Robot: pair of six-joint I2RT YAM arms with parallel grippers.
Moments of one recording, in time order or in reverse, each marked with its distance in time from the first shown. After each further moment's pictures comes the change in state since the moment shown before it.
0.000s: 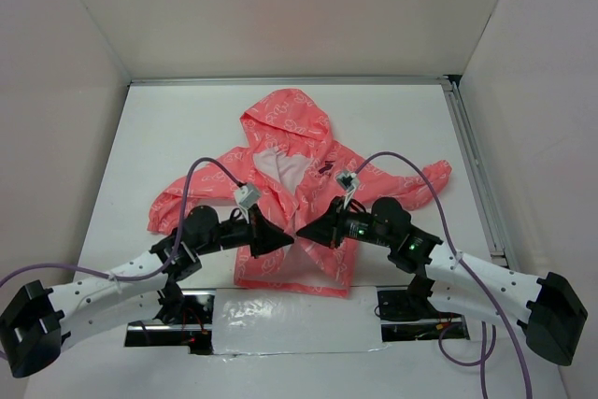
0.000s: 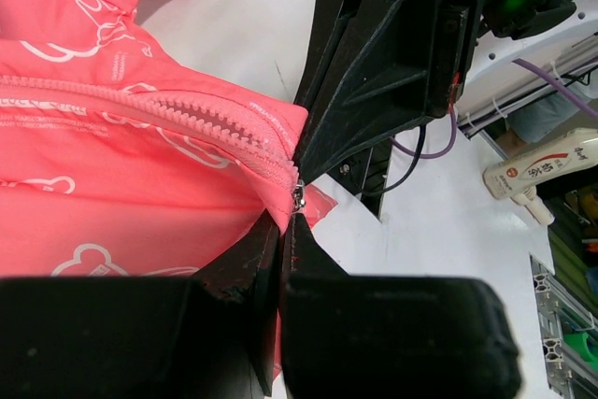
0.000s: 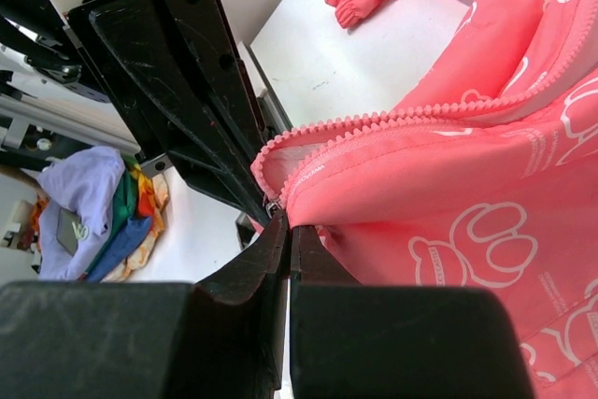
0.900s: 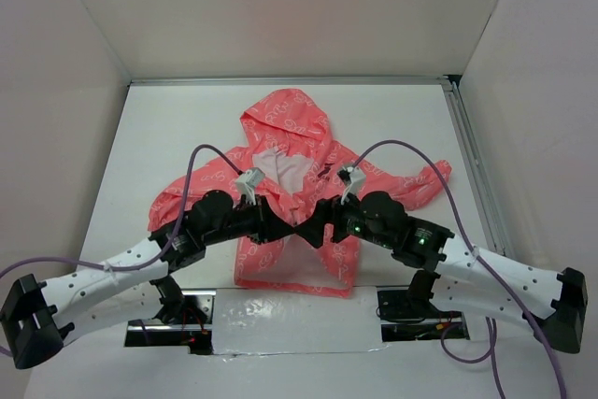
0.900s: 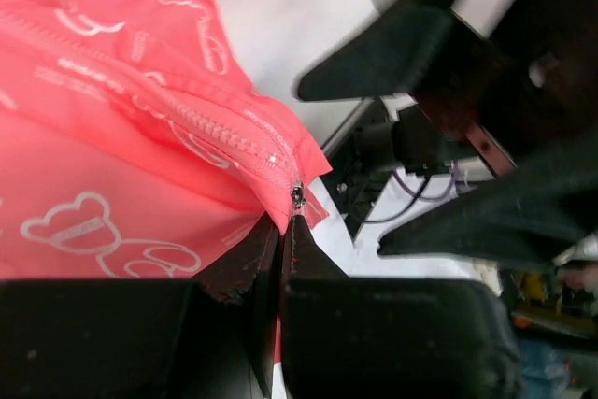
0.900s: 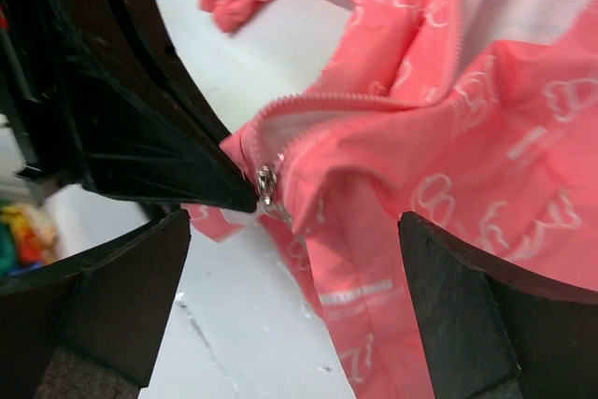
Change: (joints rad) left arm -0.023 0.055 0.210 -0.349 -0.178 -0.212; right arm 0.127 -0.009 0.252 -0.483 0.346 -0.109
